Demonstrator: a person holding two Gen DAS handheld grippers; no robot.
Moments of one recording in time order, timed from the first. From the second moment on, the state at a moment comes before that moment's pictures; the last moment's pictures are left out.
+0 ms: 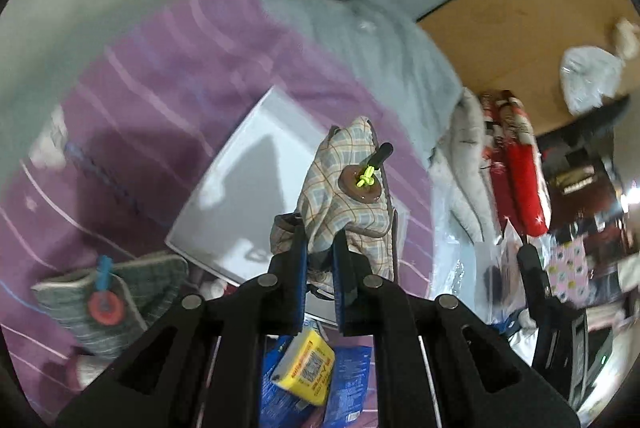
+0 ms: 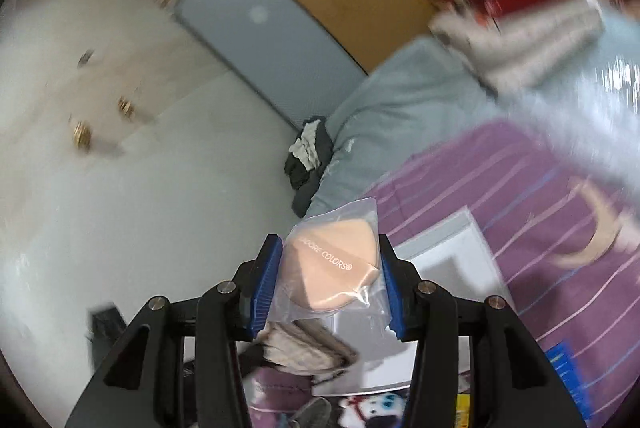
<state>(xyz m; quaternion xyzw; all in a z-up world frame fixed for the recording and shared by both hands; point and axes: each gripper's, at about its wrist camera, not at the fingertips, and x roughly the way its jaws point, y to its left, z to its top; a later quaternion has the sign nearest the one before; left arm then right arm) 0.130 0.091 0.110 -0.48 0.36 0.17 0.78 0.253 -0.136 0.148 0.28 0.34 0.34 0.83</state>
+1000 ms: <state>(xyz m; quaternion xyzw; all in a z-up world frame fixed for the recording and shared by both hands) 0.123 0.082 0.078 -0.41 0.43 0.24 0.77 0.257 -0.070 0.012 0.04 0.46 0.31 0.83</state>
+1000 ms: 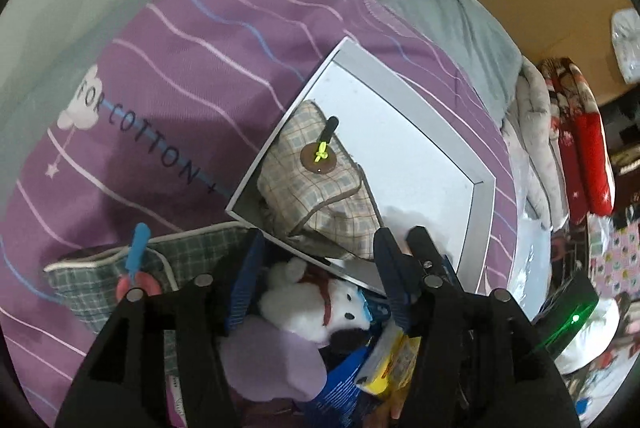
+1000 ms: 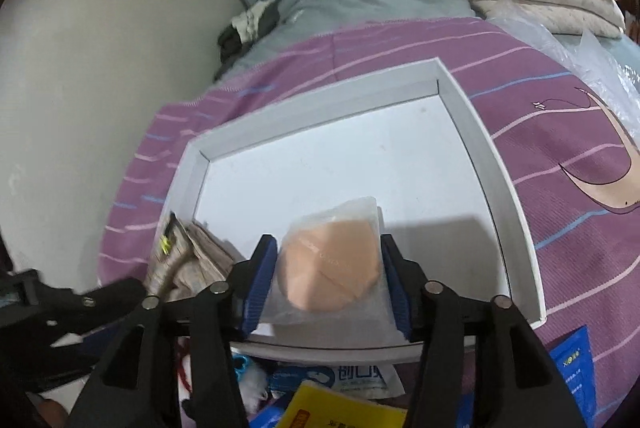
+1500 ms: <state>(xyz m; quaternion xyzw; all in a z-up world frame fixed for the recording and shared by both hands) 0.150 0.083 0.060 -0.40 0.40 0.14 0.81 0.262 -0.102 0.019 0.15 0.47 0.34 0.80</state>
